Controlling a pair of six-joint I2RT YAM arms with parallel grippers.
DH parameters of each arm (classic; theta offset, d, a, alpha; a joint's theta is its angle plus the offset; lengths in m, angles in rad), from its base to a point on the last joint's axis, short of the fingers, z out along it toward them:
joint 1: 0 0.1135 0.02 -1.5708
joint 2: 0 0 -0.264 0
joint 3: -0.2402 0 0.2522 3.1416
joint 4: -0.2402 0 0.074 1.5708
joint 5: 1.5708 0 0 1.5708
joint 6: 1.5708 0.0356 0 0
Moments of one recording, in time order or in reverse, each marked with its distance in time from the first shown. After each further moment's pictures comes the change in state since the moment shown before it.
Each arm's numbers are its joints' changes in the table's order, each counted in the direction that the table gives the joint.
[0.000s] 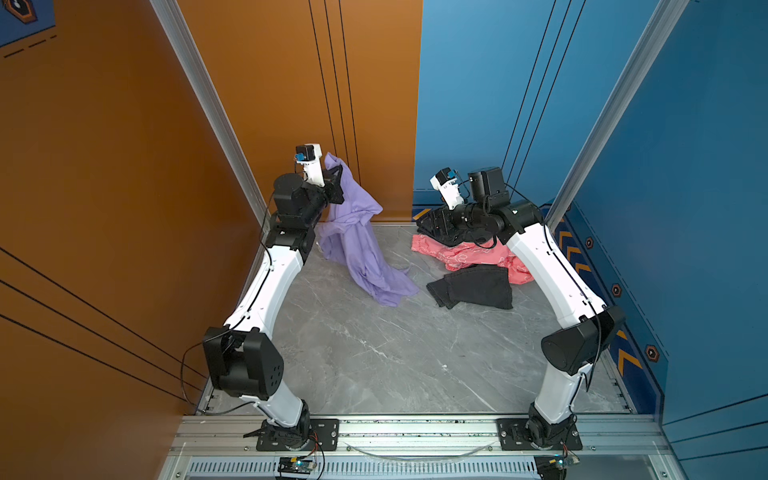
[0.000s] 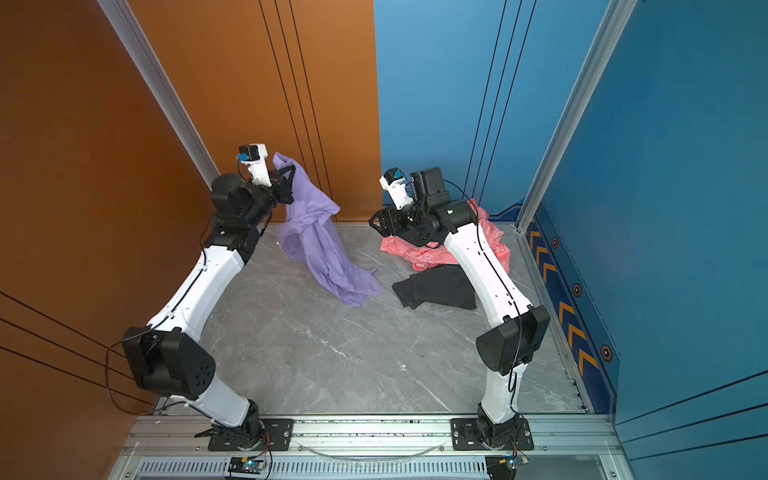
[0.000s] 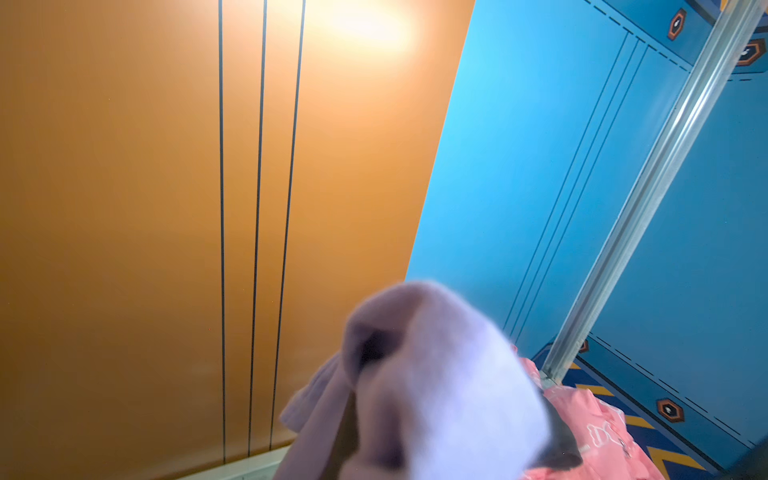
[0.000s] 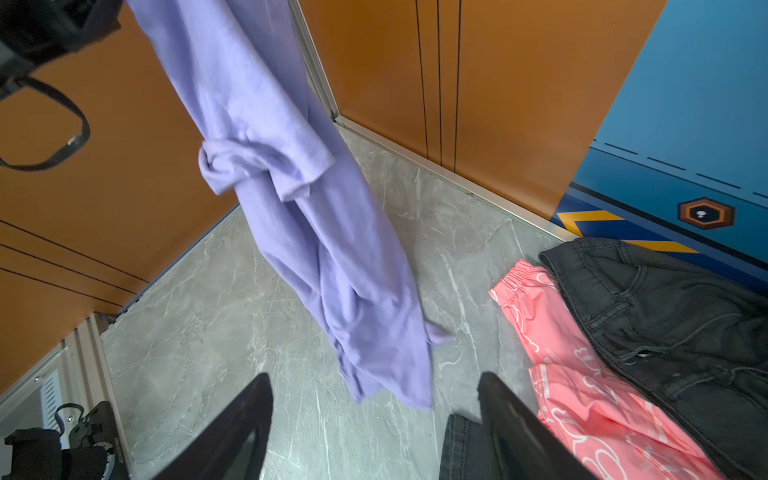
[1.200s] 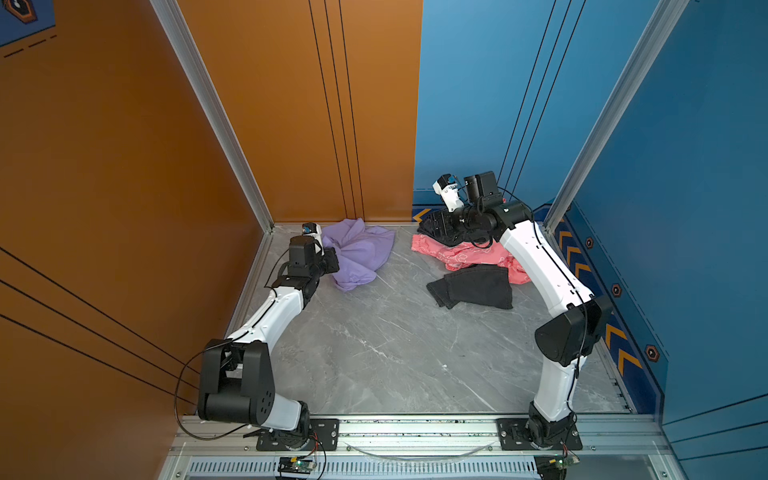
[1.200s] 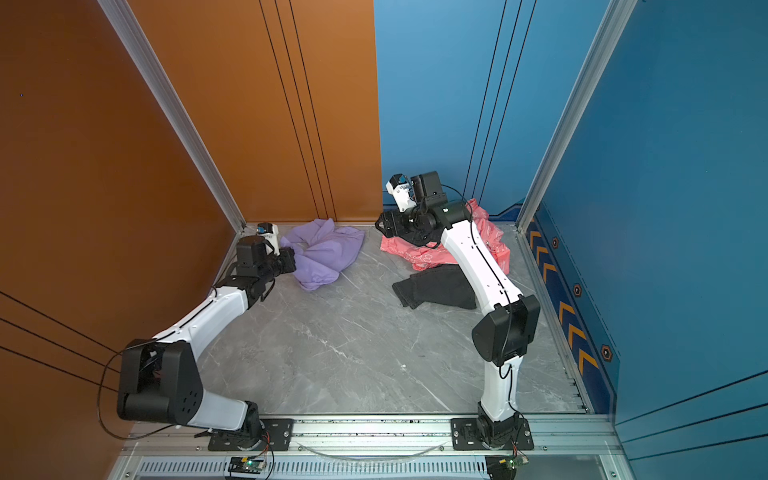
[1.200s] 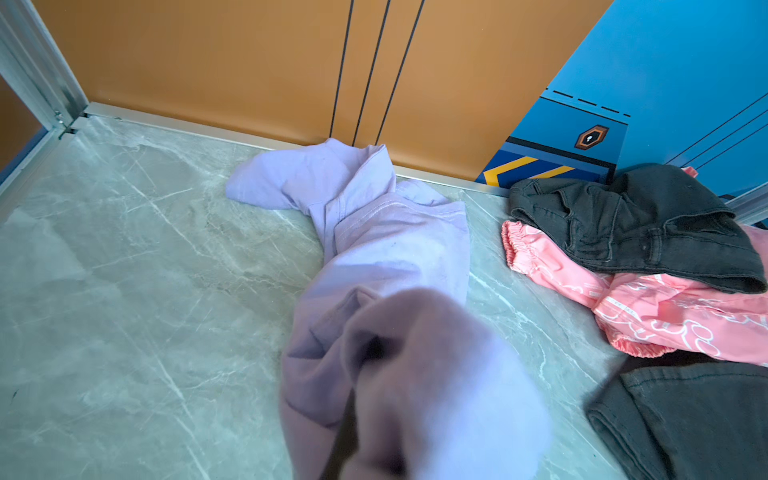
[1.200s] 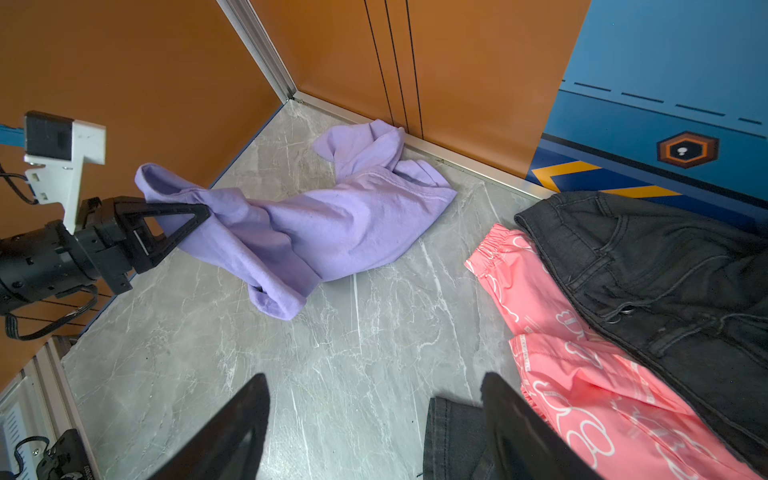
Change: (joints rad) left arm 0.035 -0.232 0.695 -0.179 -0.193 -0.043; right arm -0.027 0.058 0.028 0.001 0.040 0.038
